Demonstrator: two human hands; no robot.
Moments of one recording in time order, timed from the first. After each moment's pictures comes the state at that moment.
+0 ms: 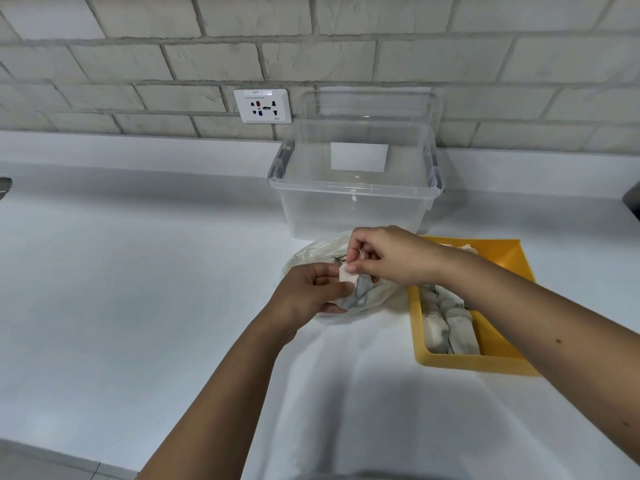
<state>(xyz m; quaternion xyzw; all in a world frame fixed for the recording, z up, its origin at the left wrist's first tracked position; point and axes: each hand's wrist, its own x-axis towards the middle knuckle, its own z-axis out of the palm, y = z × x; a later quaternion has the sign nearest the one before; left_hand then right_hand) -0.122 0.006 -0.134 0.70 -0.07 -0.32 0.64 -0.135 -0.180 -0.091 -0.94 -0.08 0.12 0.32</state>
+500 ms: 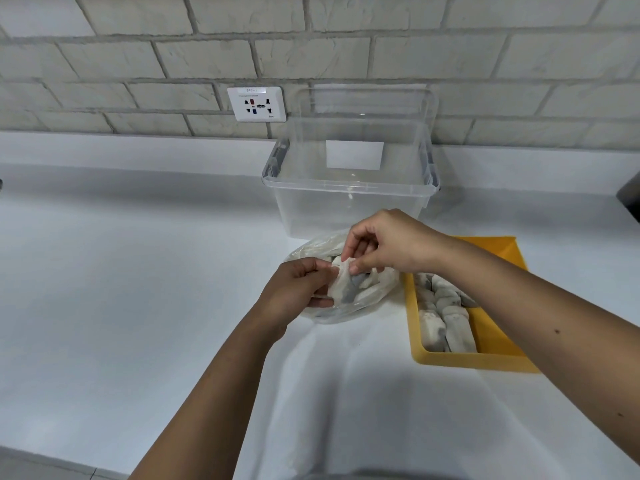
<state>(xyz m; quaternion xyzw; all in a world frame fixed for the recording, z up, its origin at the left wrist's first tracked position) -0.114 0.009 -0.135 0.73 -0.04 -0.28 0.62 -0.128 -0.186 -0.082 -0.91 -0.06 0.12 0.38</state>
